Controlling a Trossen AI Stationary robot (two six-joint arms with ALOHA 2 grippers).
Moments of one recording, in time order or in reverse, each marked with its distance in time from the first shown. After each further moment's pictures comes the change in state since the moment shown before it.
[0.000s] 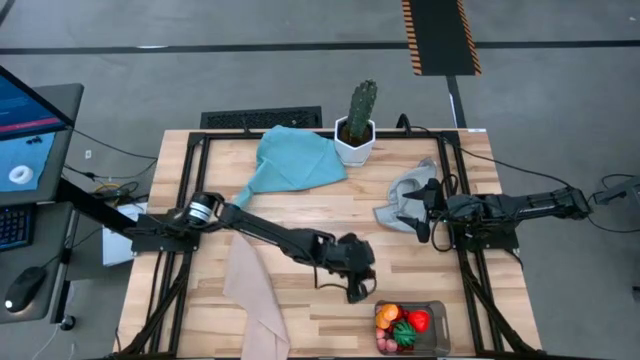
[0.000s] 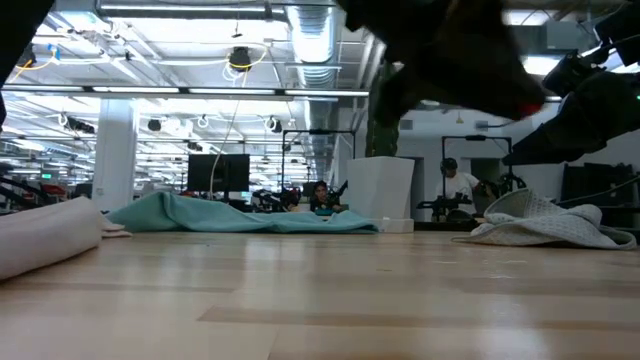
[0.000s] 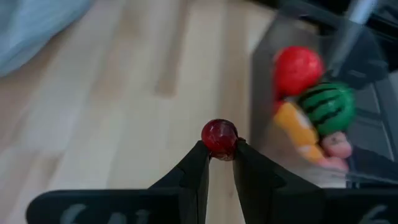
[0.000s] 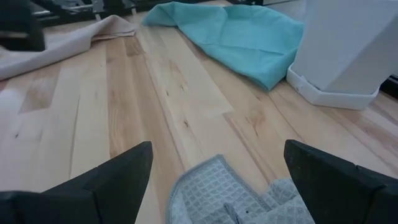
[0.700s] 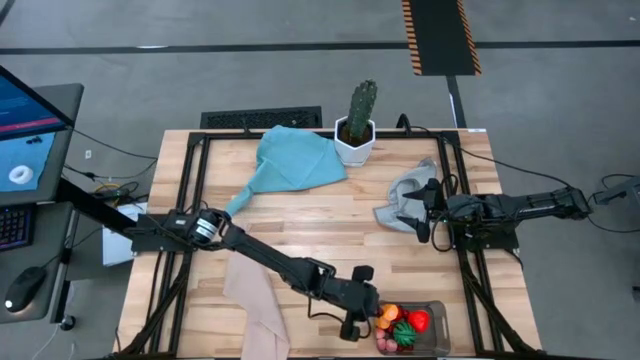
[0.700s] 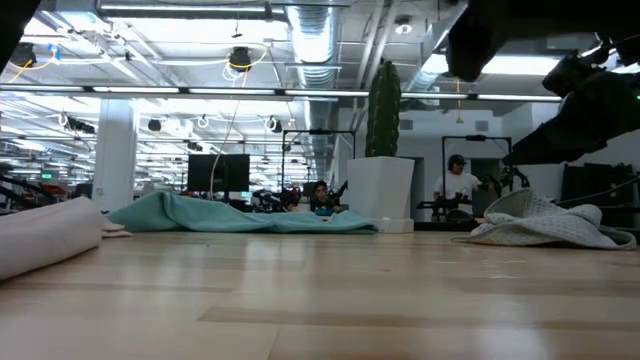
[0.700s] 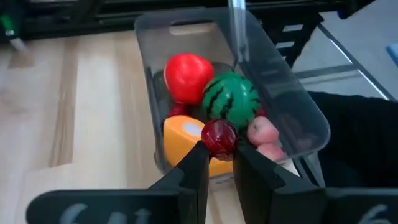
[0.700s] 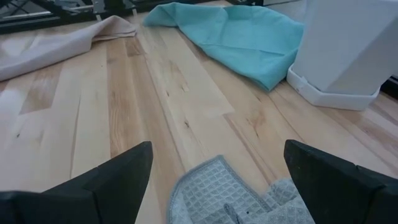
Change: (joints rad) left arm -0.137 0.110 0.111 0.161 0.011 0.336; right arm 0.000 -0.001 0.000 0.000 0.000 0.000
